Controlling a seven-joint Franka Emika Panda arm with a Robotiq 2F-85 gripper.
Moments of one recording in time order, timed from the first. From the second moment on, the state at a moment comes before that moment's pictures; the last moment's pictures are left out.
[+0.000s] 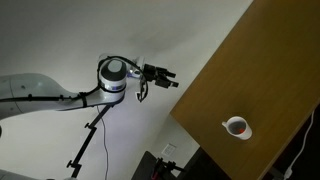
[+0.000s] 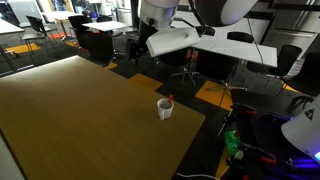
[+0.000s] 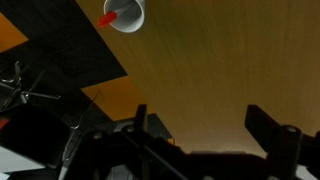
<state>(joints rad) 0.05 0.07 0.02 -2.28 -0.72 2.54 1.33</state>
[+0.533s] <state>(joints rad) 0.09 0.14 0.02 -2.24 -0.94 2.49 1.62</state>
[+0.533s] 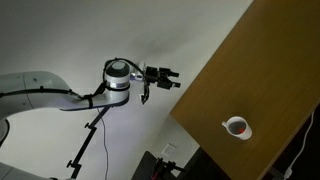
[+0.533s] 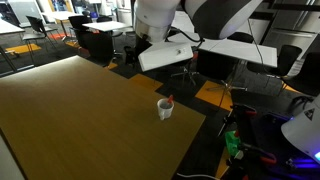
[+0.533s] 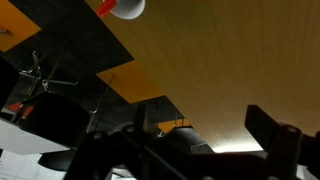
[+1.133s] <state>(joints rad) 0.13 0.18 0.03 -2.21 -0.94 2.20 1.98</state>
